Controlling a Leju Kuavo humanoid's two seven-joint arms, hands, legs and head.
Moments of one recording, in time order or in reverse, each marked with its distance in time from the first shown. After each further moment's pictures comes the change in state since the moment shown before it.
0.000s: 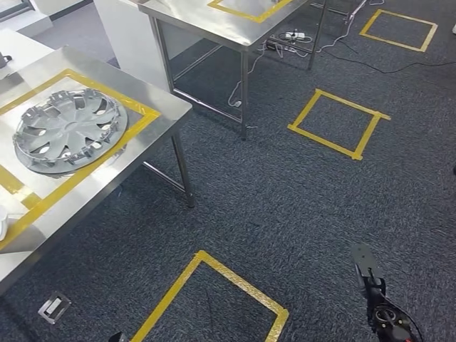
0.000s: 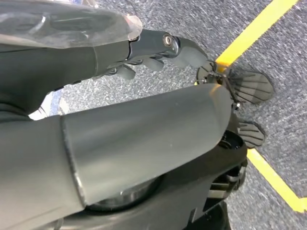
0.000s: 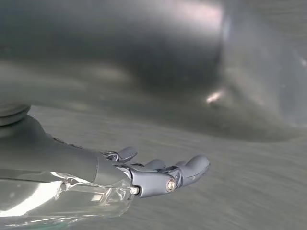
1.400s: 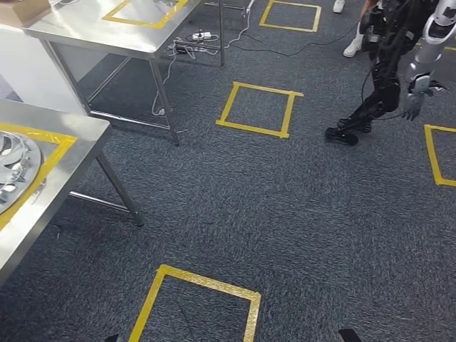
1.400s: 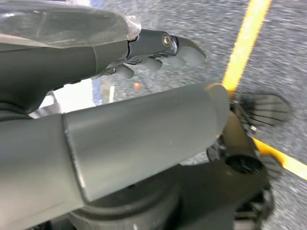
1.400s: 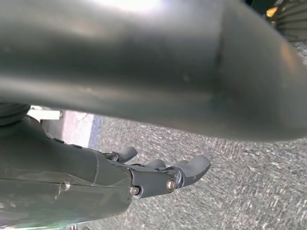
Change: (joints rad) left arm -0.006 0.051 -0.030 0.000 -0.129 -0.030 0.071; right arm 0.125 0.102 0.030 0.322 -0.157 0.087 0.249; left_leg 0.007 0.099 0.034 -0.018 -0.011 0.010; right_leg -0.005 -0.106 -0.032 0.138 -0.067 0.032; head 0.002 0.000
